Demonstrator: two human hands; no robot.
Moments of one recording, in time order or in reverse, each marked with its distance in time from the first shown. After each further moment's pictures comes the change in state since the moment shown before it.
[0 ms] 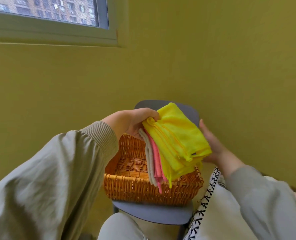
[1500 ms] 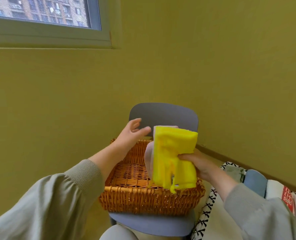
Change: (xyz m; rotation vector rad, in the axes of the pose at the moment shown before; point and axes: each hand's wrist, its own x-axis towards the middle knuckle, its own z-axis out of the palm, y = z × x) left_hand 0.036 -0.059 0.003 -0.036 0.317 0.481; right_hand 0.042 0.048 -0.033 -0.226 0.072 -0.138
